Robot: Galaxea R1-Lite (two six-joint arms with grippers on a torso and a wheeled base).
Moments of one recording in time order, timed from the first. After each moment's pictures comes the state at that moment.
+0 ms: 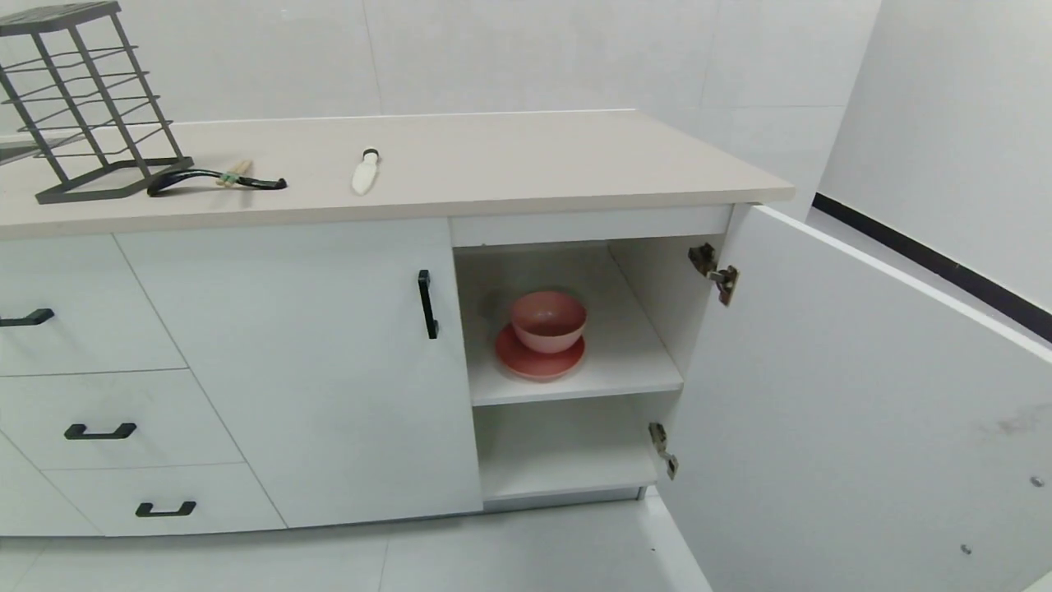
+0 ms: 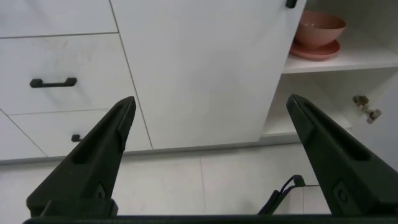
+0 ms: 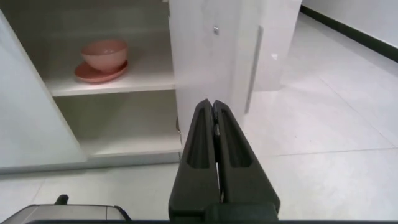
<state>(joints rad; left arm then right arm) 0.04 0.07 0.00 0.00 -0.05 0.02 0.00 0.01 0.00 0.00 0.03 0.01</state>
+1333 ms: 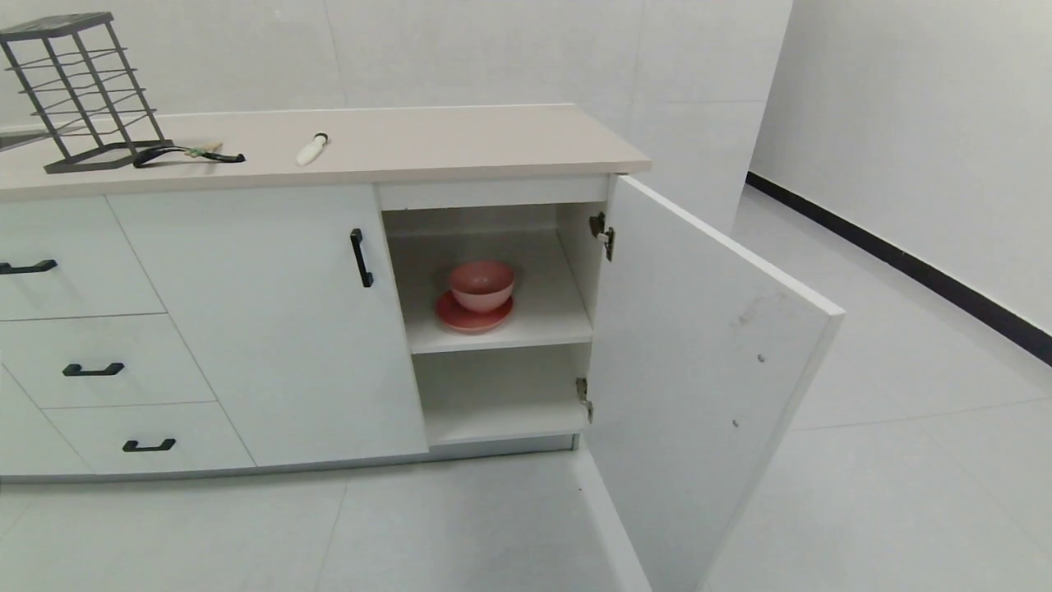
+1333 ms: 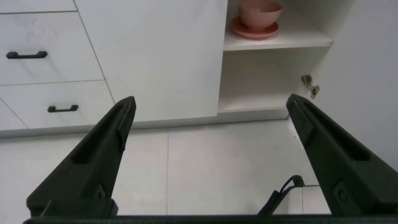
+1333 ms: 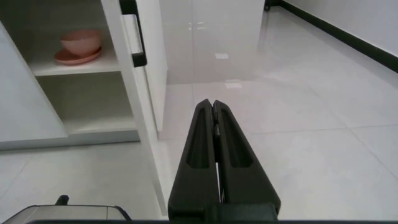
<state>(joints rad) 0.03 0.07 0.00 0.00 -0.05 0.01 0.00 0.01 0.00 0.00 0.03 0.01</state>
